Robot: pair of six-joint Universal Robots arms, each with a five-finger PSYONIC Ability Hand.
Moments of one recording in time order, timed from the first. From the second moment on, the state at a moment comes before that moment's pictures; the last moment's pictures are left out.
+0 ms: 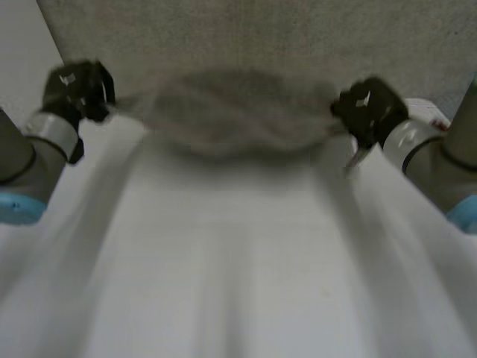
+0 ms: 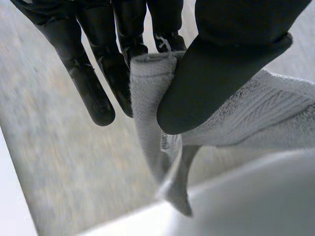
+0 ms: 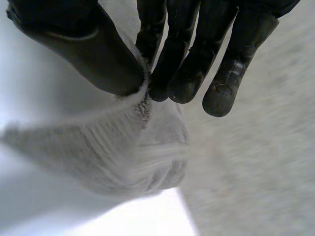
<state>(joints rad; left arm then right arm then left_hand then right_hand) 4.55 -2.01 -1.39 3.51 -1.40 3.15 1.88 -1.11 1.25 0.00 1.32 2.36 1.21 1.22 1.22 1.22 0.87 1.32 1.34 1.34 1.34 1.18</state>
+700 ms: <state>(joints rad) 4.55 -1.99 -1.60 3.54 -1.40 3.35 1.82 -1.01 1.50 -0.15 1.50 2.38 1.21 1.22 1.22 1.22 0.87 0.79 0.80 0.80 0.80 0.61</state>
